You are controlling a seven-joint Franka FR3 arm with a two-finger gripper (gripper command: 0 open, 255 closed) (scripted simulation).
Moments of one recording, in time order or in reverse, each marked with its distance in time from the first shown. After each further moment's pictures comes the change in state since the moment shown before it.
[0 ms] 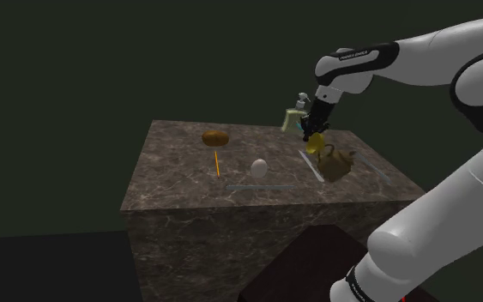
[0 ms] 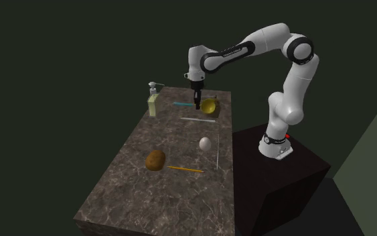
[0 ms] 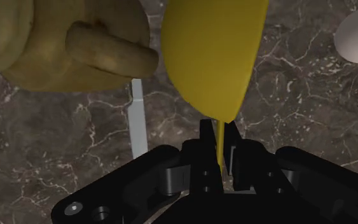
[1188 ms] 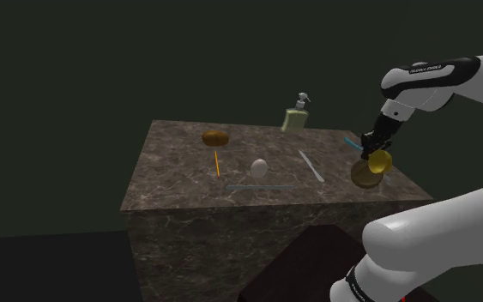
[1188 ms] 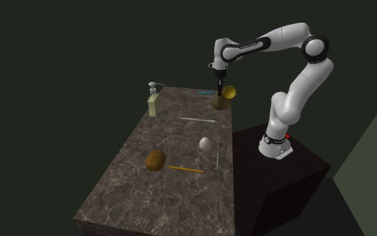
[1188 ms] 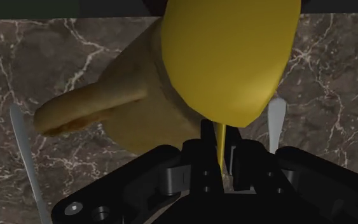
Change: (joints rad) arm -0.210 -0.271 -0.227 -0.212 -0.173 -0.069 -0.328
